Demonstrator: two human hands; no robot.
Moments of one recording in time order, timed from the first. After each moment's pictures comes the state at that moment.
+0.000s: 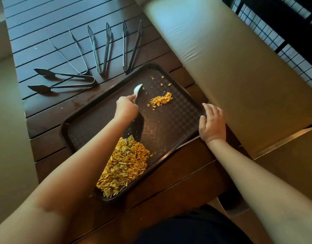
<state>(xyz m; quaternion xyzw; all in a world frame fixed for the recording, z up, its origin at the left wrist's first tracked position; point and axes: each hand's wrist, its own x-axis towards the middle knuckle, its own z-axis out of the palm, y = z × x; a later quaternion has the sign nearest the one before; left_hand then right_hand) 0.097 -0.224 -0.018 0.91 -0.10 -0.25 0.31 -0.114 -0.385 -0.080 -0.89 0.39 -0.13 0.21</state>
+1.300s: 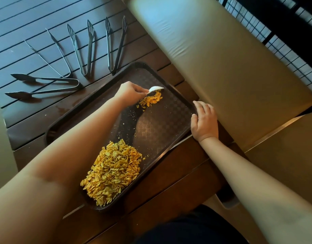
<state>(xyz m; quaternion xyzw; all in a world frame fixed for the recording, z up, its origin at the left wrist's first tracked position) 0.122 -0.280 -0.017 0.88 -0.29 -0.31 0.24 -0.113 -0.386 -0.081 -0.89 0.38 -0.14 0.21</state>
